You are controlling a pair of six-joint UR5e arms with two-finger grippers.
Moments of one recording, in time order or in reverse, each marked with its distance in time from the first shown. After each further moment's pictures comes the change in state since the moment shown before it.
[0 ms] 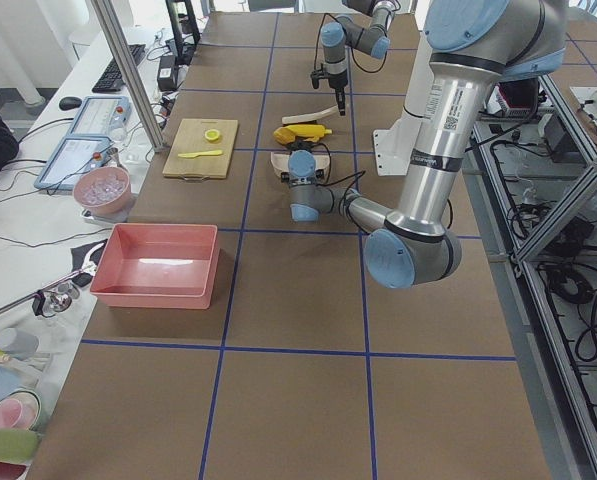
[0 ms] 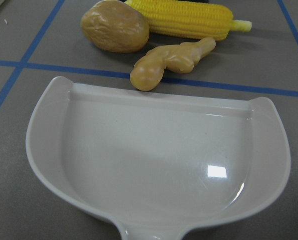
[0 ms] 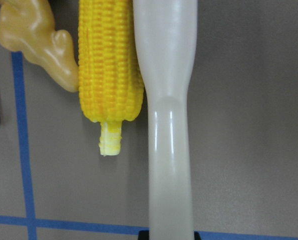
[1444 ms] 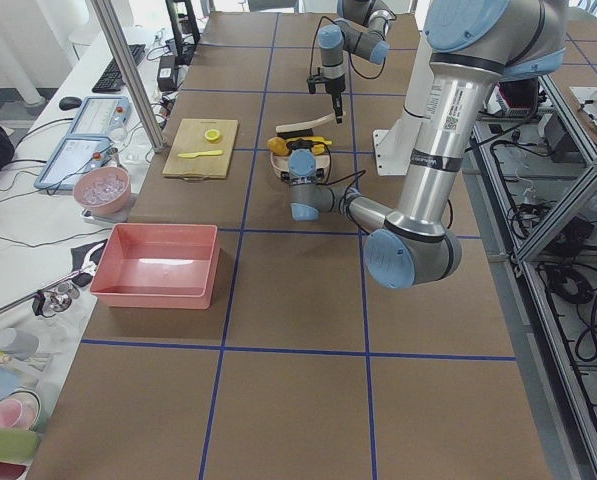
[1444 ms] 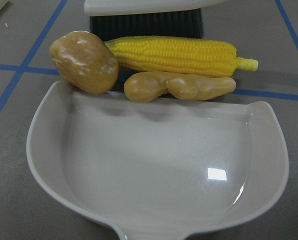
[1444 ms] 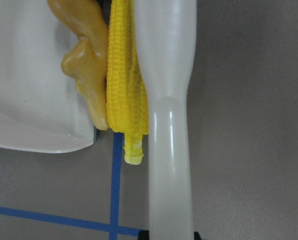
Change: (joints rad) left arm 0.000 0.000 -0.006 0.004 0.003 -0.001; right arm -0.003 0.155 -0.074 -0.003 -0.018 -0.017
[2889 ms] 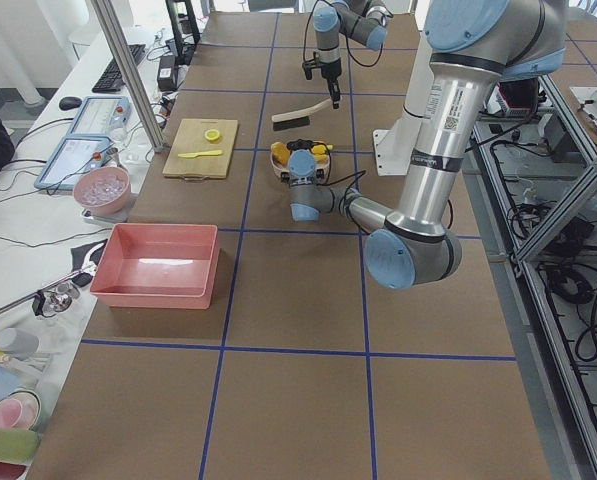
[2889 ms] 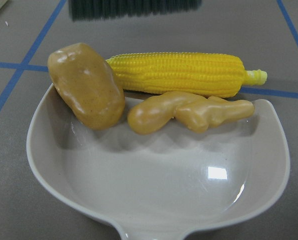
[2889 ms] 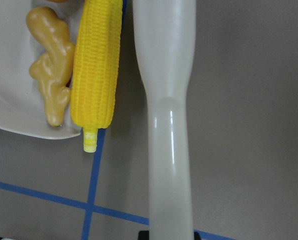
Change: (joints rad) left arm 0.000 0.001 0.001 0.000 0.000 0.001; right arm 0.079 -0.026 0.128 -0.176 0.047 -0.193
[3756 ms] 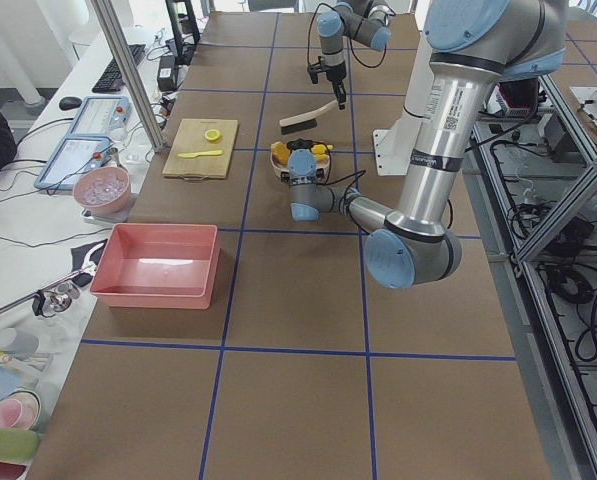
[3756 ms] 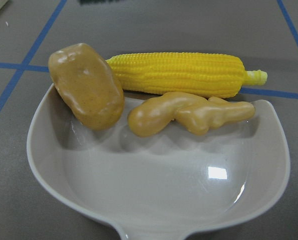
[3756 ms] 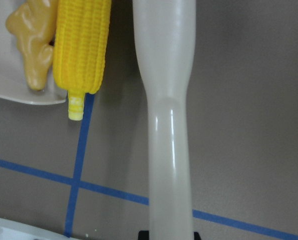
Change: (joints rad) left arm 0.000 -0.001 -0.001 0.000 -0.001 0.000; right arm -0.070 -0.011 -0.013 -0.011 -0.003 -0.002
